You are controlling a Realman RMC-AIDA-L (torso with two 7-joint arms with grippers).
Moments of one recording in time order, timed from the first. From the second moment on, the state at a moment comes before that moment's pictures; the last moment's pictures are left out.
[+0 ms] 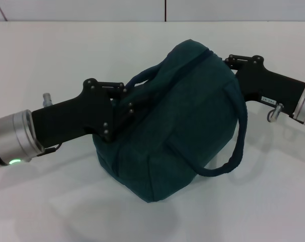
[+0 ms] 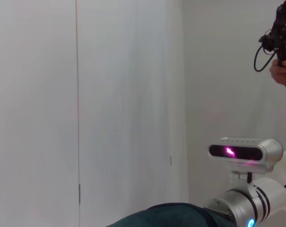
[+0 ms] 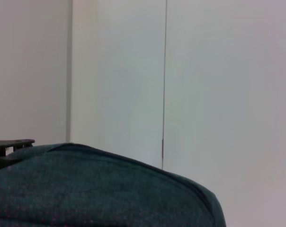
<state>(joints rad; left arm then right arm) -0.38 -2.07 1.05 0.53 1.39 1.67 -0.90 0.56 1.97 -1.74 -0.40 -0.63 -1.17 0.74</state>
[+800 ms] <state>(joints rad) -0.39 -2.08 1.05 0.52 1.40 1.67 -0.88 0.56 1.98 -1.74 -0.40 -0.64 -1.13 0.73</state>
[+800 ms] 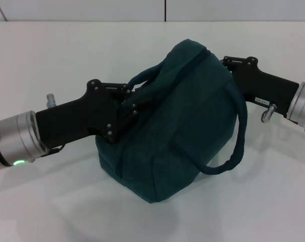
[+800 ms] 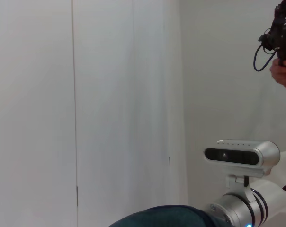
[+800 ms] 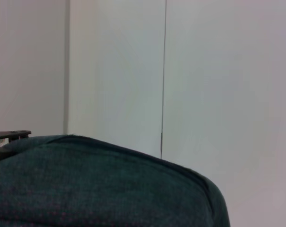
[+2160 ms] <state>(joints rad) -0.38 -2.08 1.05 0.50 1.39 1.67 -0.86 0.49 2.01 -1.60 -0.40 -0.64 -1.13 0.61</state>
